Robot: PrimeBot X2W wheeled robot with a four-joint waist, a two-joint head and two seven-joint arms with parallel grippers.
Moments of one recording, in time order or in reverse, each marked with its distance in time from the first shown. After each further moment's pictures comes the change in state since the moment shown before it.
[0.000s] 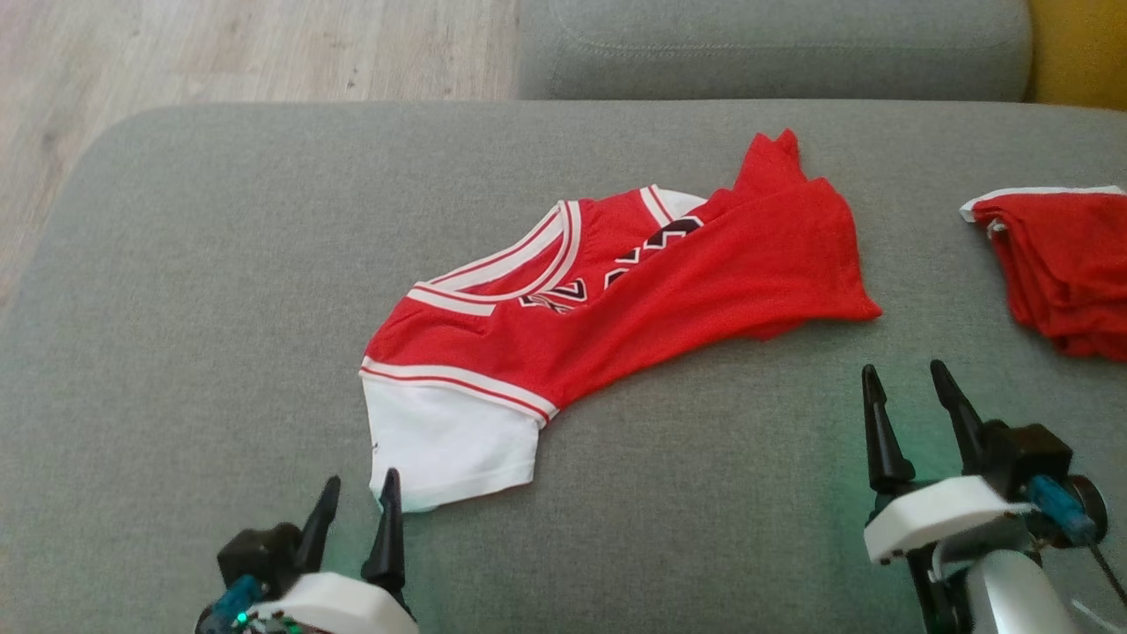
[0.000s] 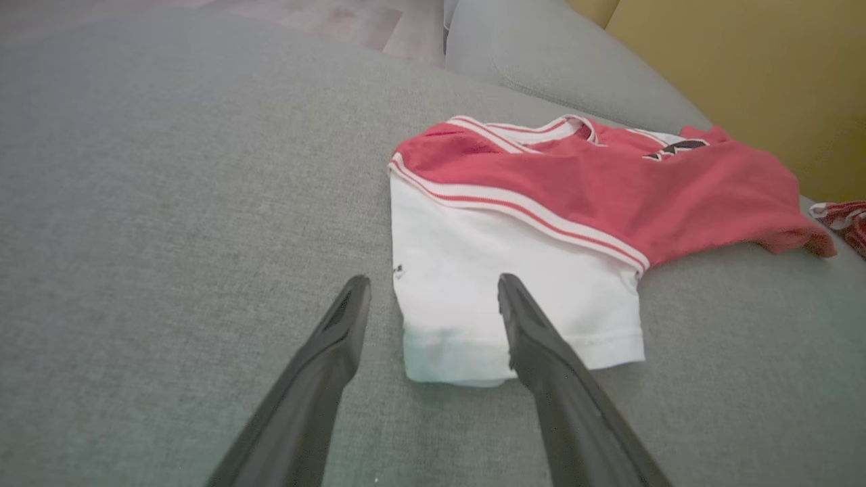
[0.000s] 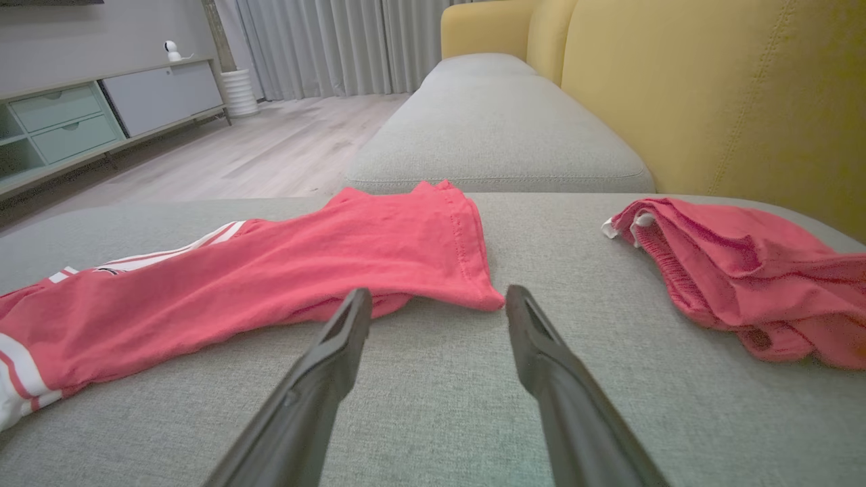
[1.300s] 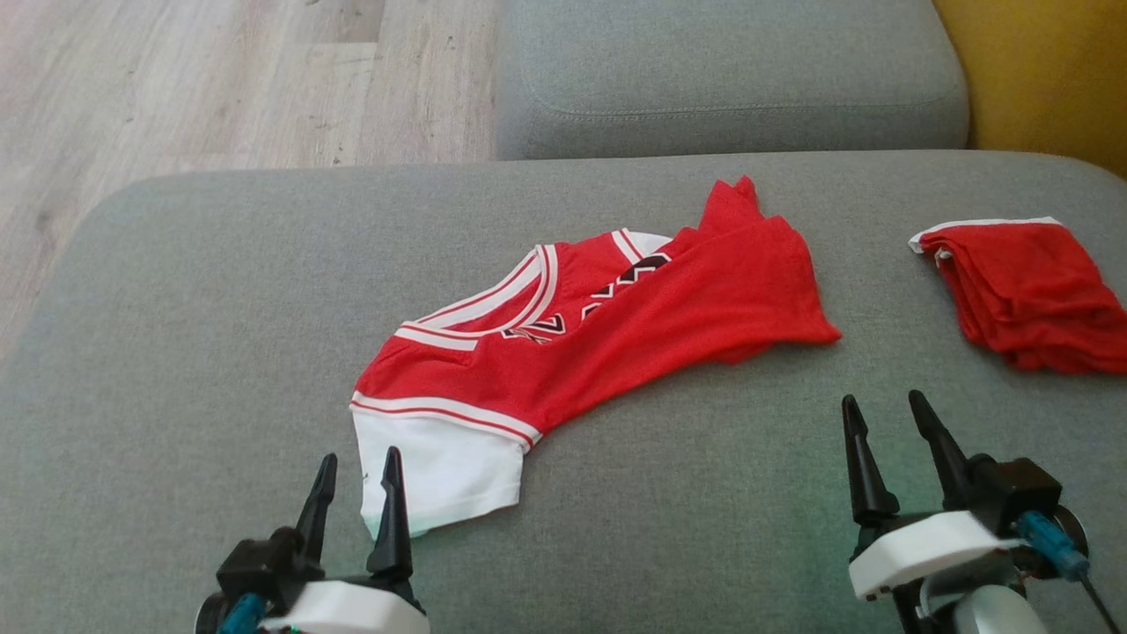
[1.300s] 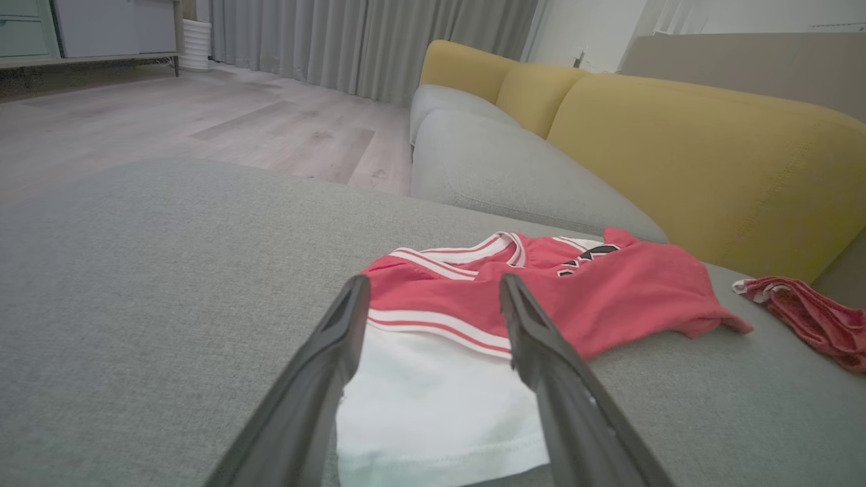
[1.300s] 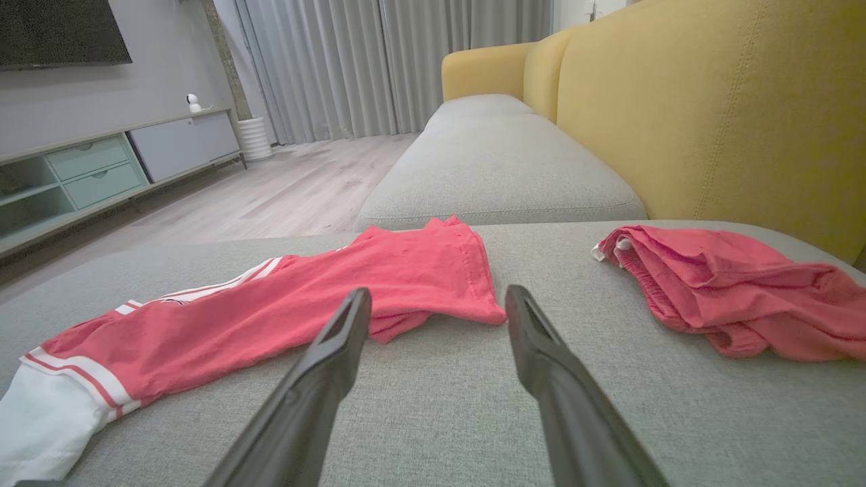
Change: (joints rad) left arm 0.020 -0.006 -0.006 -0.091 0.047 0.047 -0.127; right arm 0.094 0.002 0.057 -0.082 0.059 0.000 0.004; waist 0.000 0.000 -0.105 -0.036
